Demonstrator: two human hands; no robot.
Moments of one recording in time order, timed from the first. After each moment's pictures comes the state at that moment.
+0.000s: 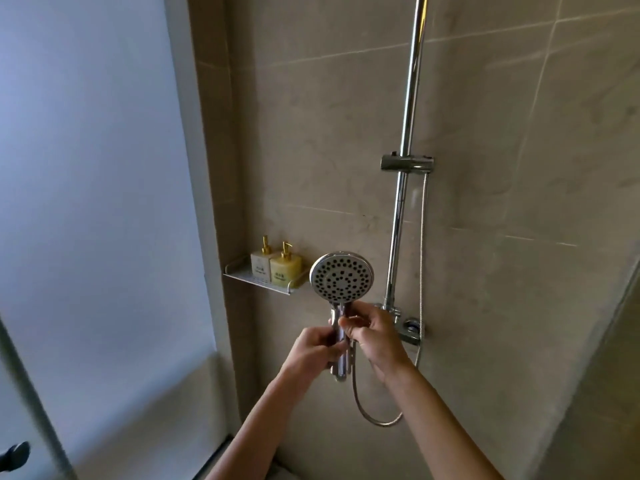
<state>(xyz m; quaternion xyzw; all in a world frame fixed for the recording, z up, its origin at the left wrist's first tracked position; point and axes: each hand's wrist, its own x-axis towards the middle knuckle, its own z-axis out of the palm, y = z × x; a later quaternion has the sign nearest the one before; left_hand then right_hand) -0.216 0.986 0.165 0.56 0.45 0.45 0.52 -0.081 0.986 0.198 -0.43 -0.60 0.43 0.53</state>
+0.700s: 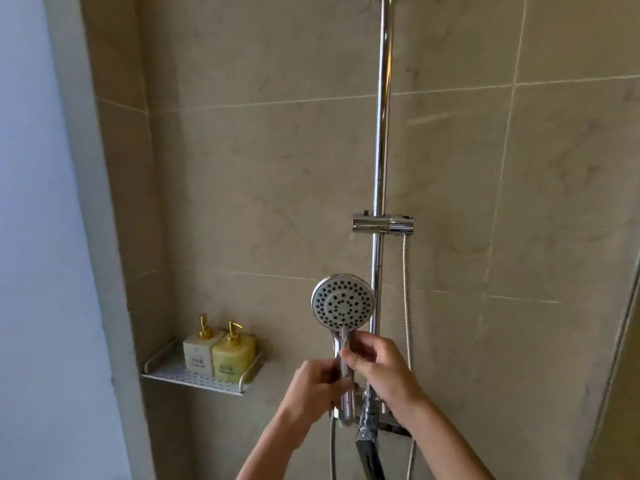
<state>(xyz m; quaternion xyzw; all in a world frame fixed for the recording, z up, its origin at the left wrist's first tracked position) -0.200 1.158 0.212 0.67 0.37 0.39 0.51 -0.057 1.116 0.250 -0.48 -0.58 0.35 0.55</state>
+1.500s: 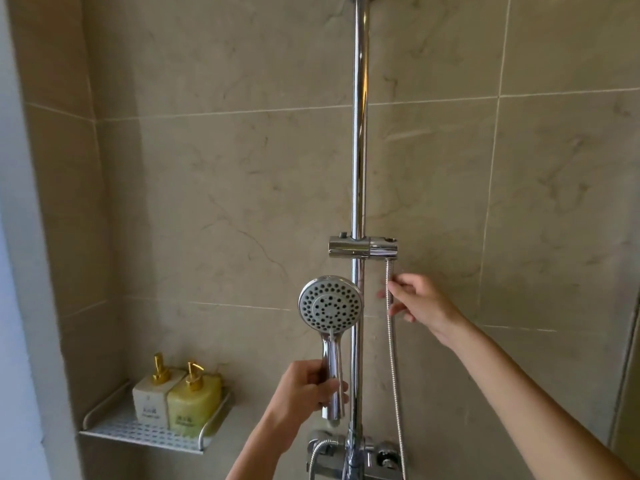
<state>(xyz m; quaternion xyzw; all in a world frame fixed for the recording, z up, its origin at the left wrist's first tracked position) -0.158 1.216 0.255 0.66 0.36 0.39 0.53 0.076 1.209 0.357 -0.55 -0.57 0.28 0.54</state>
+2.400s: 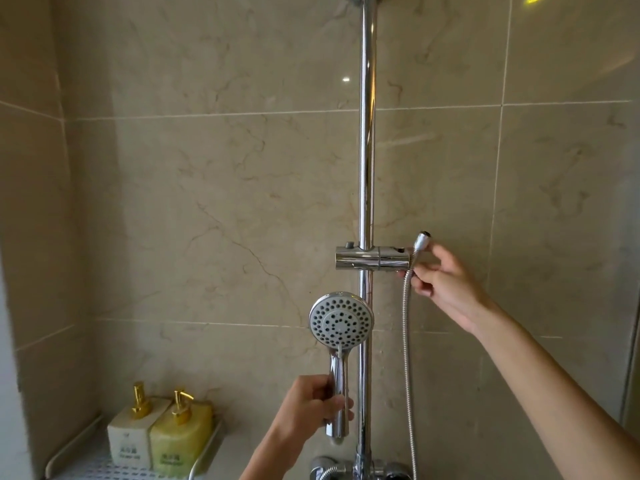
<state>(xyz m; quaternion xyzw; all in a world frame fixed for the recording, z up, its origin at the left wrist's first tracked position) -0.160 1.260 0.251 0.66 0.35 0.34 0.57 0.081 1.213 0.395 -0.44 -0.51 0.29 0.68</state>
